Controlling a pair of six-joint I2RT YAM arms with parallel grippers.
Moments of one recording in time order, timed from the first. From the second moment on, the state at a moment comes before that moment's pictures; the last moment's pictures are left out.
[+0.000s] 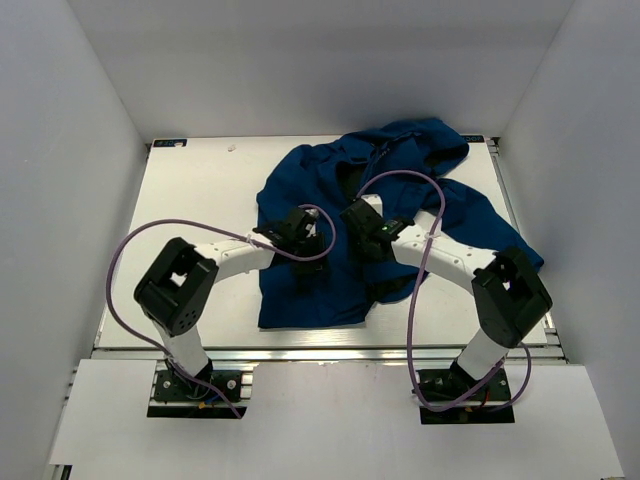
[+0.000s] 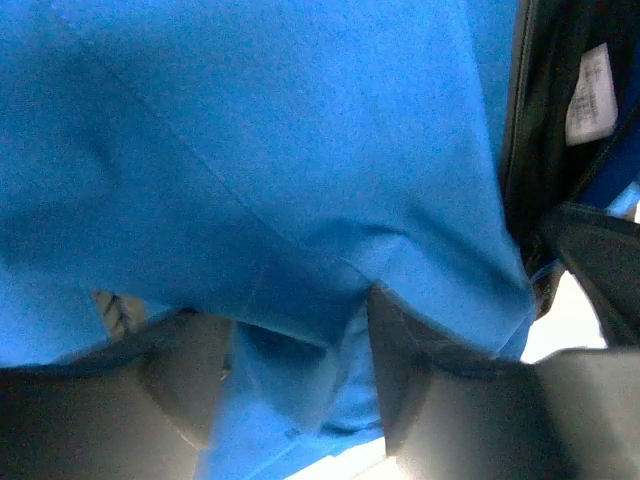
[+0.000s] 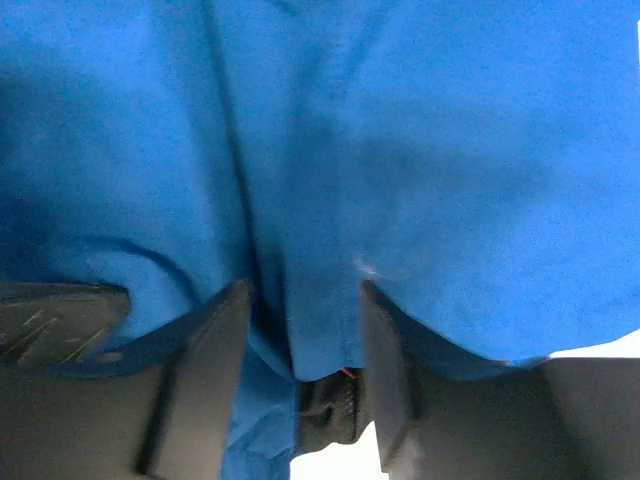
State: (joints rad) left arm -0.67 1.73 1.01 -0.25 0.15 -0.68; right arm 0.77 1.64 1.14 -0.56 0.30 0.53
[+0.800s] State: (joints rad) left arm -0.57 1.25 1.02 -0.60 -0.43 -0.73; right arm 0.70 1.40 0.93 -0.45 0.04 0.45
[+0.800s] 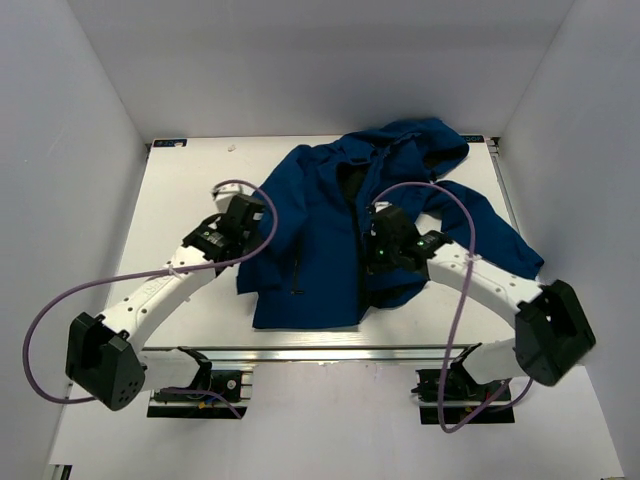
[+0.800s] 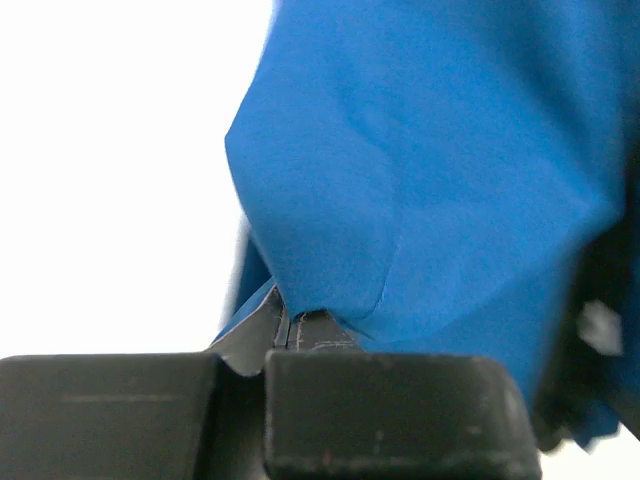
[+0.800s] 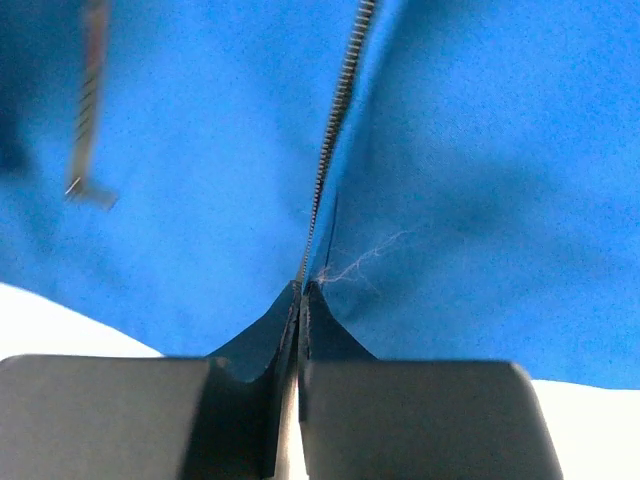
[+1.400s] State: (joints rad) left arm -0.44 1.28 0.94 -0.65 -0.20 -0.70; right arm 0.54 1.35 0.66 -0.29 -0.51 0.28
